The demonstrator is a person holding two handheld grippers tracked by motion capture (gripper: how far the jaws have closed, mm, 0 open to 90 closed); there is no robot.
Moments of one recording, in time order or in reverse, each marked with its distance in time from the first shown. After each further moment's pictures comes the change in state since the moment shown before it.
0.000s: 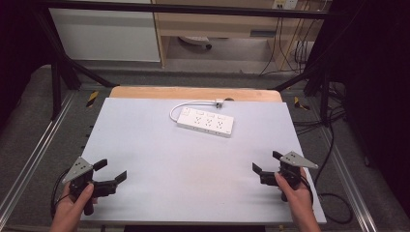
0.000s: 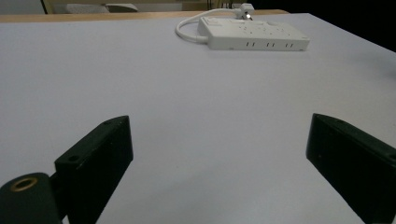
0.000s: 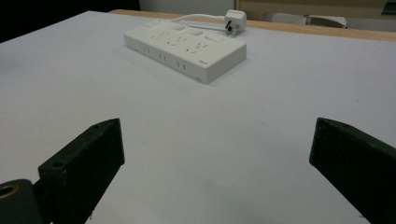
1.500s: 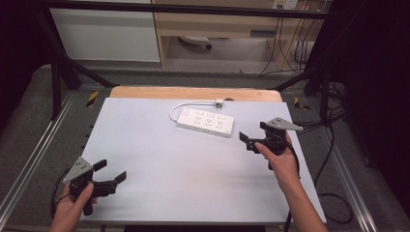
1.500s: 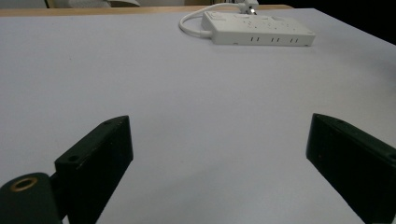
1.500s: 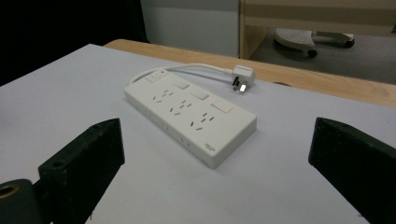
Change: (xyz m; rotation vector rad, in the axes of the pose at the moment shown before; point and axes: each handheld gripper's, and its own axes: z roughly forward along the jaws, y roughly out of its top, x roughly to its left) left arm 0.002 -0.002 0.001 0.016 0.010 -0.006; right arm 0.002 0.089 0.057 -0.008 0.013 0.007
